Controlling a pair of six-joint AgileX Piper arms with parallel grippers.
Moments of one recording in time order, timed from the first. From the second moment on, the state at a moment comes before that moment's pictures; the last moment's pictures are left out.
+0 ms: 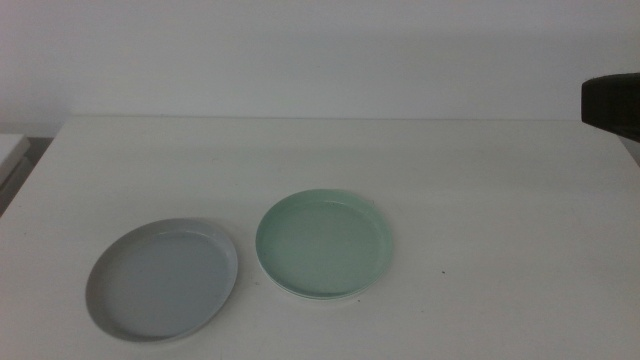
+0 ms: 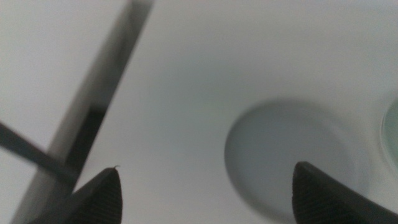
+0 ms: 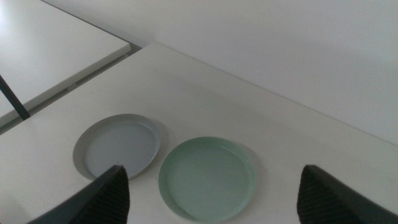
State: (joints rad) left arm 0.11 0.66 -0.76 0.04 0.88 -0.10; right arm 0.33 0.83 -1.13 0.48 0.87 -0.42
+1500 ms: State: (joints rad) left arm 0.11 1.78 -1.03 -0.11 0.81 0.08; right arm 0.33 0.83 -1.13 0.48 0.87 -0.42
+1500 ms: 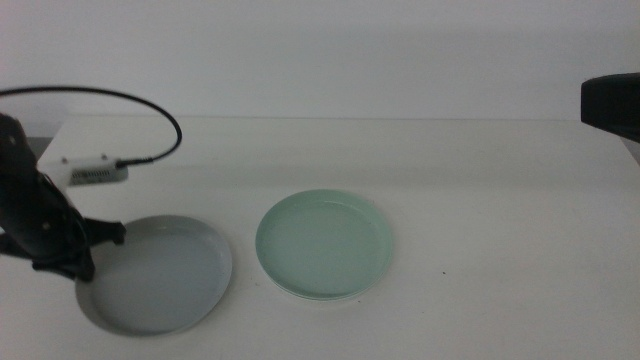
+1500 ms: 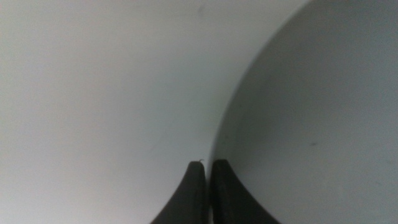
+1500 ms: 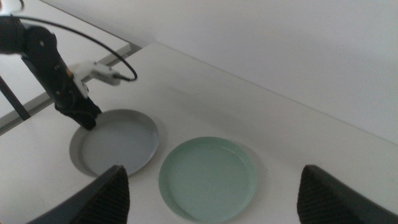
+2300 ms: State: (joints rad) left arm -0.27 1.98 -1.60 -0.31 1.01 0.07; right arm 0.33 0.83 -1.13 0.48 0.87 -0.42
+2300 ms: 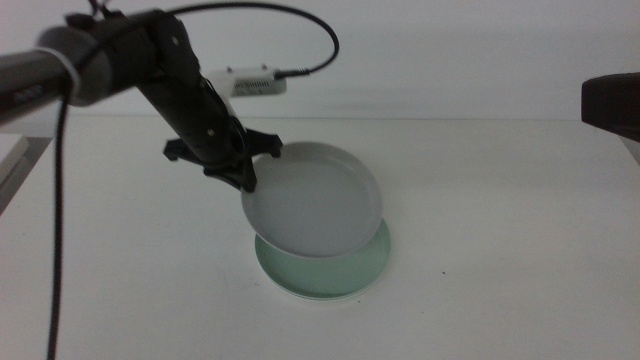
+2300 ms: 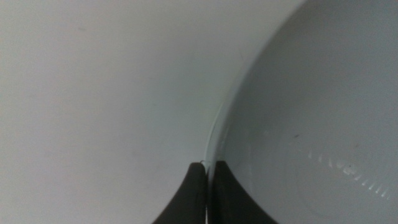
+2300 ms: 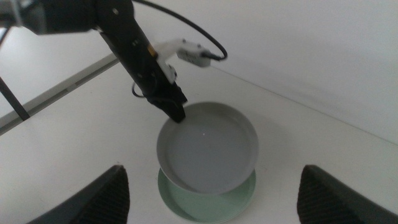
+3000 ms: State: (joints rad) left arm -0.29 1.99 -1.60 -0.32 1.04 0.09; right arm 0.33 0.83 -1.13 0.48 0.87 -0.42
